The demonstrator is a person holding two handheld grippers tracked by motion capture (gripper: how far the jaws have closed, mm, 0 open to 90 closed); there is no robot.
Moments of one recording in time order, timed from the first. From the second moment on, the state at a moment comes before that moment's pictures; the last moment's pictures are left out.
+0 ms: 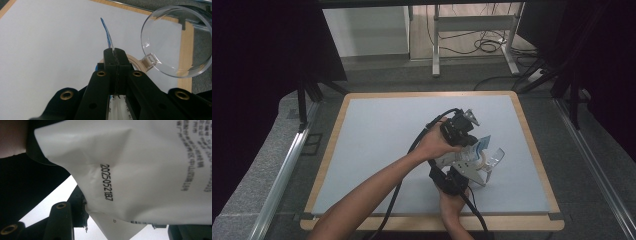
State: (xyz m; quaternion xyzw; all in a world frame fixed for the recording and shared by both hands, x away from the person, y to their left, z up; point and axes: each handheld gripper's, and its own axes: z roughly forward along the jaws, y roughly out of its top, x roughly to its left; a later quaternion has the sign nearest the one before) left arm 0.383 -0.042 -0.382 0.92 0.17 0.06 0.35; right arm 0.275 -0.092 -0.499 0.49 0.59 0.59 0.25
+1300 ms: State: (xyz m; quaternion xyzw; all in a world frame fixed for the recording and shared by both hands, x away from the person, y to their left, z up) left arm 0.385 -0.044 -0.381 0.92 0.17 0.06 0.35; right arm 0.278 -0.090 -0.499 0.50 0.58 0.59 0.25
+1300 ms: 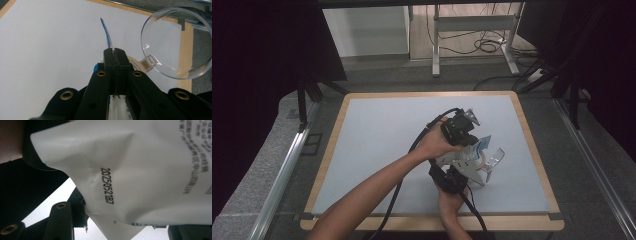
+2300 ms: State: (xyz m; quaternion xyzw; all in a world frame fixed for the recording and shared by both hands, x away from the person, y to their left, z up) left arm 0.383 -0.044 -0.378 0.92 0.17 0.06 0.35; right arm 0.278 -0.088 -0.496 0.50 0.57 0.60 0.26
